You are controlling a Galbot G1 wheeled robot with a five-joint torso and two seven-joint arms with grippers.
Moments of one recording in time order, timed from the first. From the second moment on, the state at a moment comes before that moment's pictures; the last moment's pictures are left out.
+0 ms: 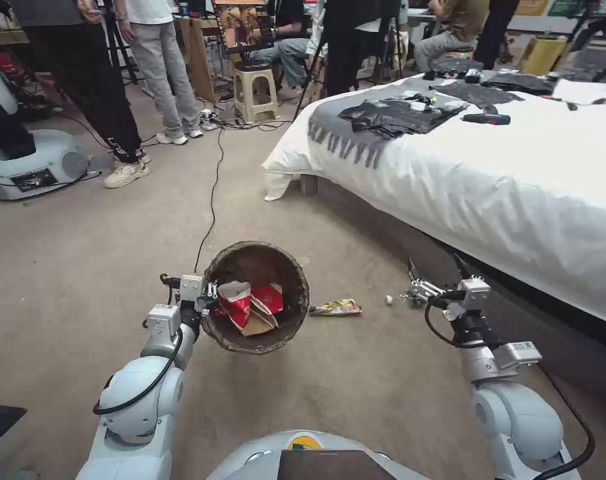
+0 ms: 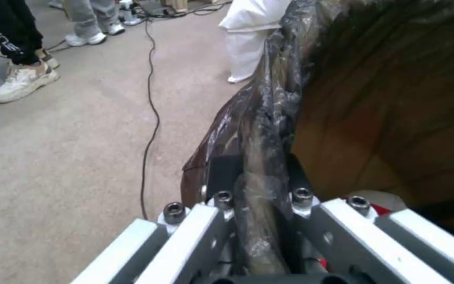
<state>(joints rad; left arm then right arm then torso) 1.51 -1.49 -0.61 -2.33 0.00 0.58 0.13 -1.62 1.36 0.79 2.21 0.33 0.04 -0.16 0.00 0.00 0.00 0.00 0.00</state>
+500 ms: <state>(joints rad) 1.51 -1.49 -0.61 -2.33 0.00 0.57 0.13 -1.63 1.37 0.80 2.20 0.32 0.04 -0.15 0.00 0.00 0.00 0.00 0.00</state>
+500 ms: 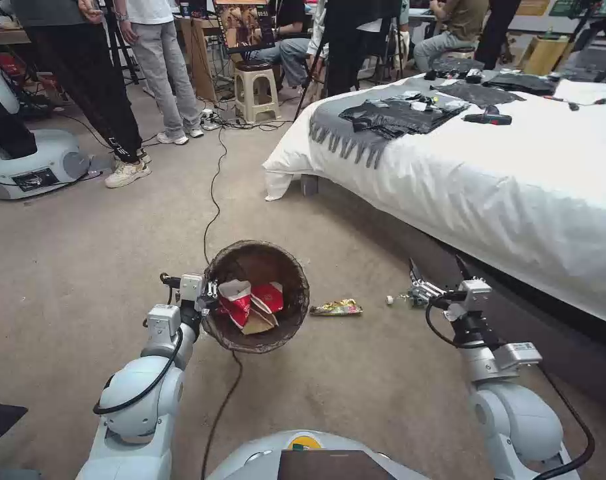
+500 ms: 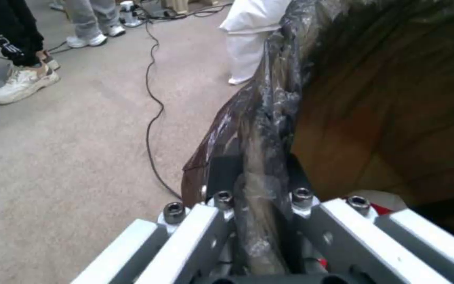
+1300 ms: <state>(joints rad) 1.50 -1.49 -0.61 -2.33 0.00 0.57 0.13 -1.65 1.38 0.81 2.20 0.31 0.05 -0.16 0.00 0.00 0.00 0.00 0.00</state>
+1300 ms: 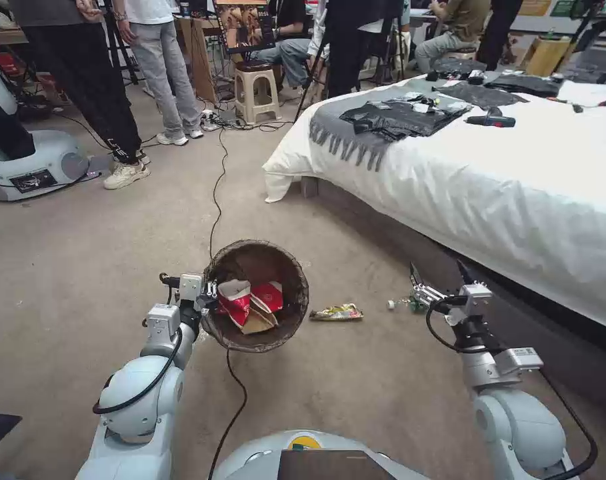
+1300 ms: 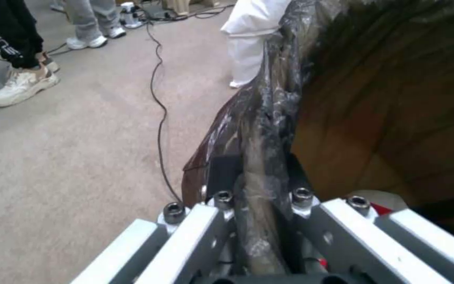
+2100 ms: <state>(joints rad) 1.51 -1.49 -0.61 -2.33 0.00 0.57 0.13 -1.65 1.39 0.80 2.21 0.30 0.05 -0.16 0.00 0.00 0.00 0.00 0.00</state>
